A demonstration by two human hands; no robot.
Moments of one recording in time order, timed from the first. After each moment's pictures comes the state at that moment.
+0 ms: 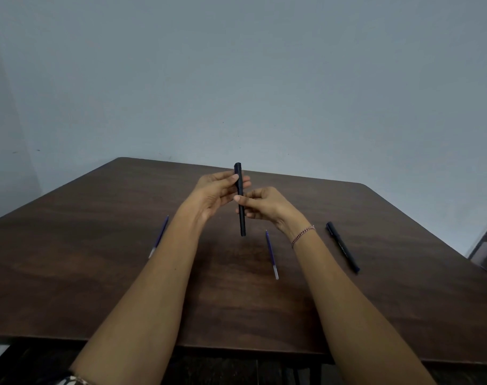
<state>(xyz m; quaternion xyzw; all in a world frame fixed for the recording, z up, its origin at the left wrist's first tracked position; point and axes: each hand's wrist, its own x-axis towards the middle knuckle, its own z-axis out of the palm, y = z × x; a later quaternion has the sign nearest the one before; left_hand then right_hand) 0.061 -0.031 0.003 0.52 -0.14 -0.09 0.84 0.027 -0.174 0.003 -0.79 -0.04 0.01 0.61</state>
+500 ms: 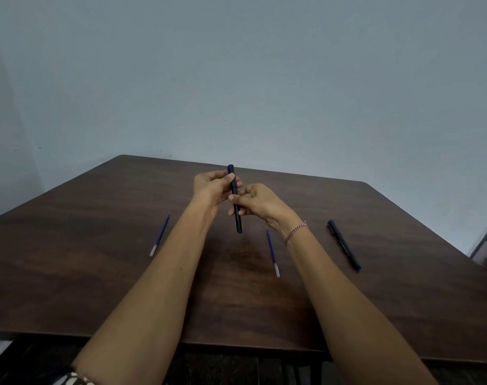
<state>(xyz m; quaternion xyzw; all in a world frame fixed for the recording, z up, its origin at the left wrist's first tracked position) 0.054 -0.041 0.004 0.55 -0.04 0.03 0.83 0.026 -0.155 0.007 -0.82 -0.08 0.00 0.56</state>
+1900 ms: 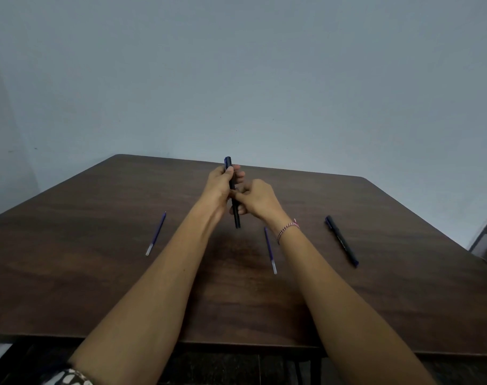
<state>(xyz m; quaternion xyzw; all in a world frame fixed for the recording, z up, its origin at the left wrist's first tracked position) 0.058 -0.063 0.005 0.55 -0.07 0.01 0.83 0.027 -0.151 0.002 -0.89 -0.03 -0.11 0.44</state>
